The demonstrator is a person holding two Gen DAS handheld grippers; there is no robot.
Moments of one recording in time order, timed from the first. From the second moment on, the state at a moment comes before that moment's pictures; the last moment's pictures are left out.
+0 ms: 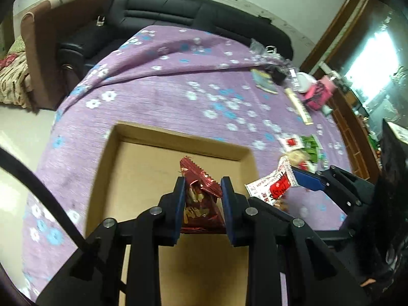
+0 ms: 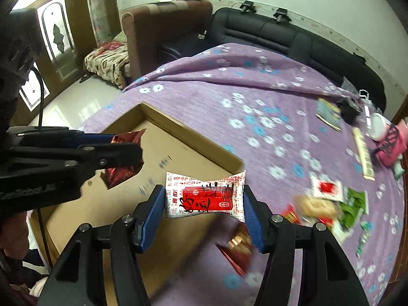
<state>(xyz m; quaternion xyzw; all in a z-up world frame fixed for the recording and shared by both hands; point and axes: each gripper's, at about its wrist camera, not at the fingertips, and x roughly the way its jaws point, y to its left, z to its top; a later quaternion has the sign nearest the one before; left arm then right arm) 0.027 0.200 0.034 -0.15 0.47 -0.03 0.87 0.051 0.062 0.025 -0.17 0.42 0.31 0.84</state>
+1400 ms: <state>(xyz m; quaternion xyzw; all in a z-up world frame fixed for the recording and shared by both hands) 0.004 0.203 0.017 -0.12 0.44 0.05 0.89 0.048 0.082 -0.005 -0.16 0.47 0.26 0.83</state>
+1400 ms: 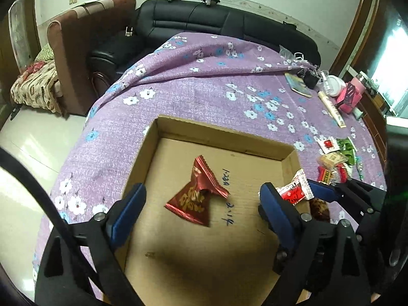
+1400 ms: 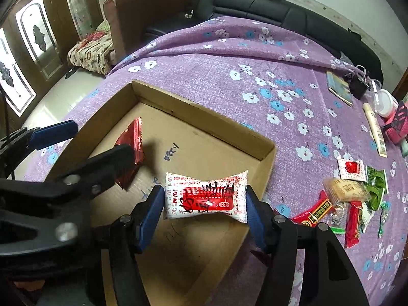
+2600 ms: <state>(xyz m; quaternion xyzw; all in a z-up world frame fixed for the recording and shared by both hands) -0.029 0.063 0.030 -0.10 0.44 -0.01 0.89 -0.005 -0.071 0.013 -0.08 0.48 0.22 0.85</state>
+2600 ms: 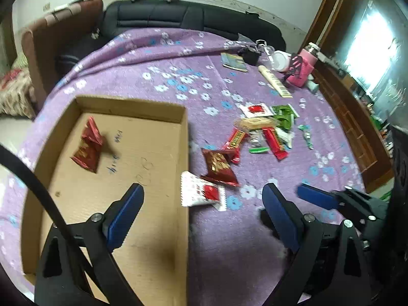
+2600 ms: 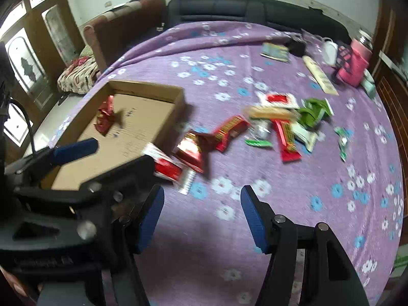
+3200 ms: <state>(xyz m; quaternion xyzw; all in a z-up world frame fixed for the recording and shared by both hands) -0.047 -0.037 -0.001 0.02 0.49 -0.08 0.87 0.011 -0.163 -0.019 -0.06 0.51 0.15 0.85</state>
